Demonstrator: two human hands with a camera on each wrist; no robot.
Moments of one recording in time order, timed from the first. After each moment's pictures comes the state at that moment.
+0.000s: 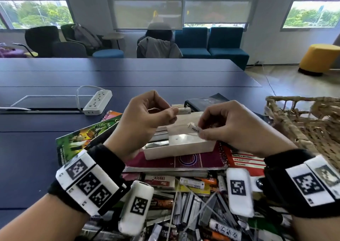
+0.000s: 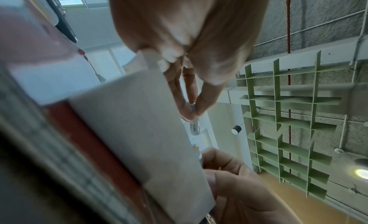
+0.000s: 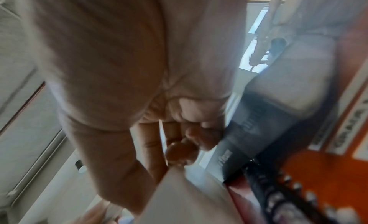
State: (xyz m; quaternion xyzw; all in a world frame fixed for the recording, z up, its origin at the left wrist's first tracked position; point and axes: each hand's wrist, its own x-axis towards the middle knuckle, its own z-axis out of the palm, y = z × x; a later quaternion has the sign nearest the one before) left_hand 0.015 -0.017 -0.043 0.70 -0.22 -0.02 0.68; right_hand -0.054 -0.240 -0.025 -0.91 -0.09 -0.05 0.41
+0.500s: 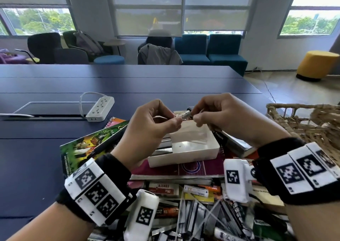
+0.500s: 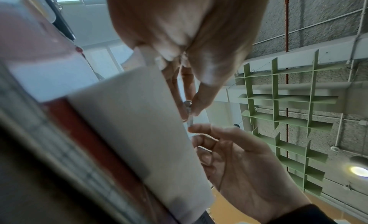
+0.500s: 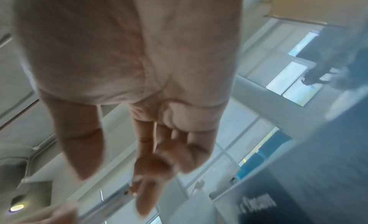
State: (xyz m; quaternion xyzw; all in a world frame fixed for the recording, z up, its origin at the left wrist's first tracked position) left_hand 0.008 -0.017 -0.037 0.72 -0.22 -0.01 0.65; right_hand -0.031 -0.226 -0.001 -0.89 -0.05 -0.04 0.46
